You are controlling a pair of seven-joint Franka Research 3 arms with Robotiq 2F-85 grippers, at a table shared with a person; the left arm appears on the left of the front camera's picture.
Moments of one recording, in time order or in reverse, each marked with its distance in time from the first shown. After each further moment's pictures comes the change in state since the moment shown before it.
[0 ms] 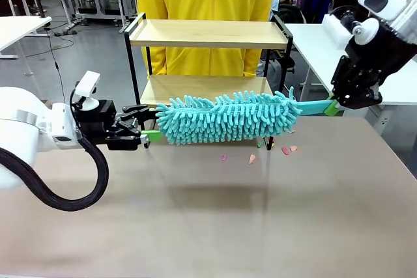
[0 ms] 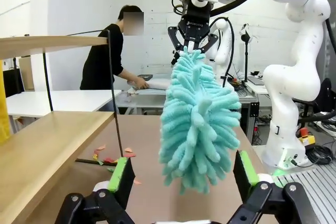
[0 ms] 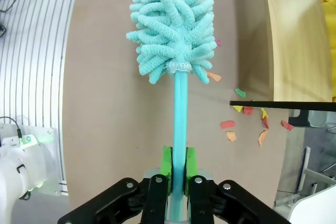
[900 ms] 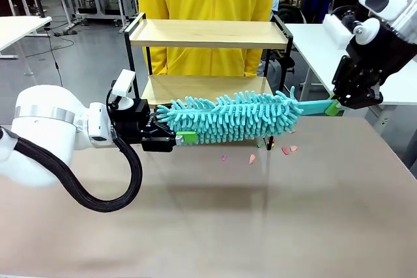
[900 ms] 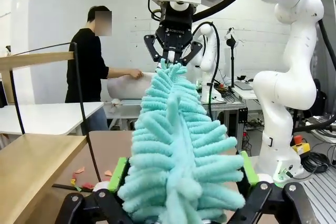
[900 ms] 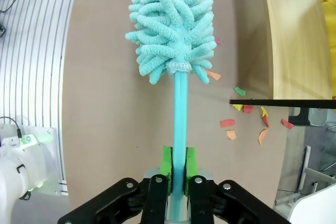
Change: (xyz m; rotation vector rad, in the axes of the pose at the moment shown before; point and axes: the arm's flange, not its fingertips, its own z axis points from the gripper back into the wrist) left arm 0.003 -0.011 -0.071 -0.080 -0.031 -0.010; right arm -0.002 -0.001 0.001 -0.002 0.001 -0.006
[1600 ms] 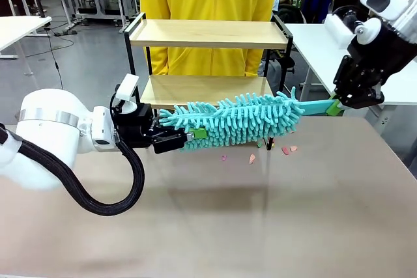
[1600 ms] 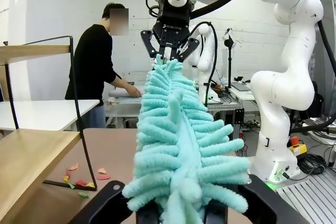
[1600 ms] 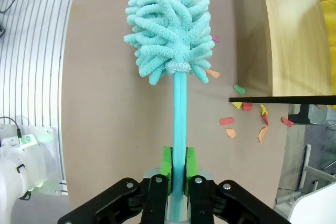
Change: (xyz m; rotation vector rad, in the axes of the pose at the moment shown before) left arm -0.009 -0.002 -0.005 -0.011 0.000 0.024; right arm -0.002 -0.001 0.001 -0.002 0.002 -0.006
